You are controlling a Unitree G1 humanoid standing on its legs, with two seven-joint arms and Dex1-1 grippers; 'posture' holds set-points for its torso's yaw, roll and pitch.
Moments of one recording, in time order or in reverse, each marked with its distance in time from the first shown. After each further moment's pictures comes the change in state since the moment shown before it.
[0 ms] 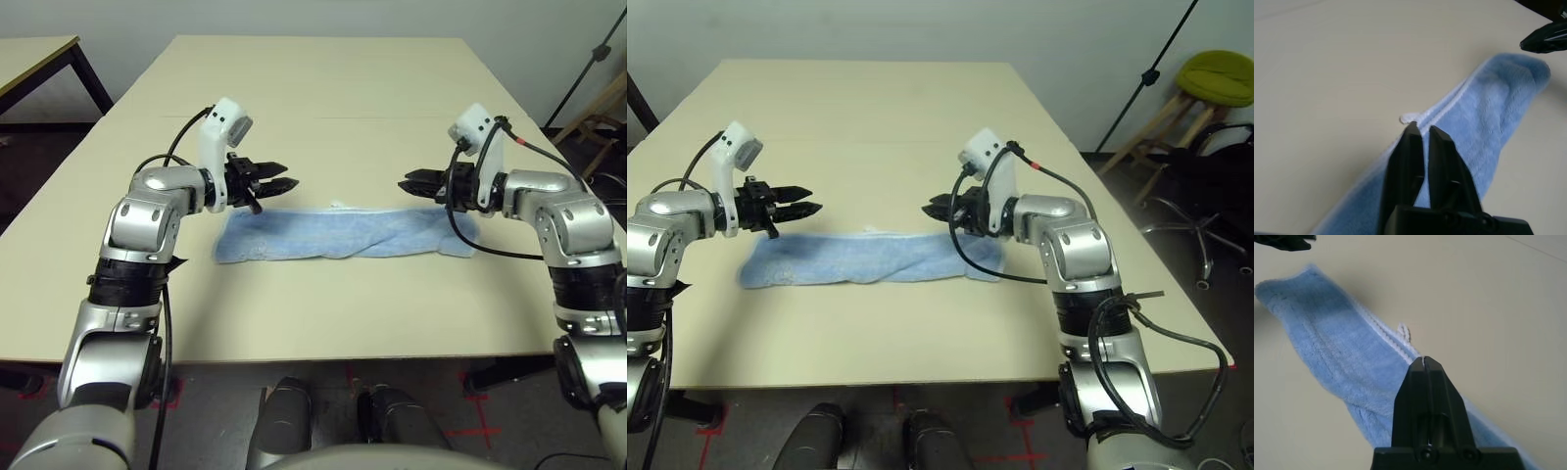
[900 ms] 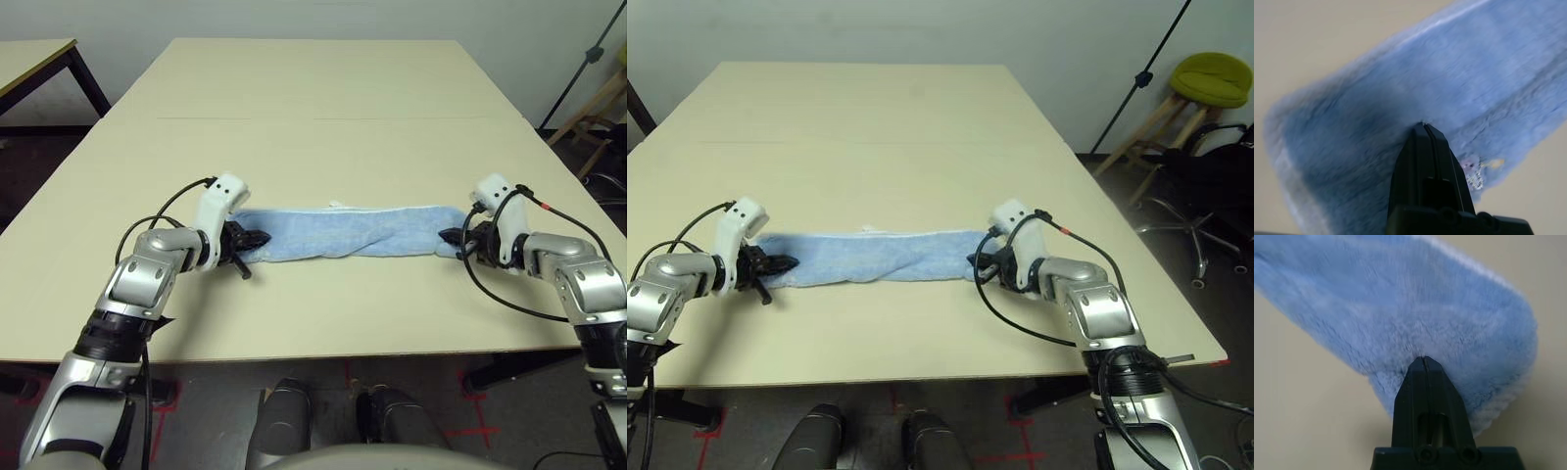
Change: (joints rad) left arm 0.224 0.088 -0.093 0.183 0.111 -0.211 0.089; right arm 0.234 -0.152 0.080 0.196 -0.101 -0.214 -0.021
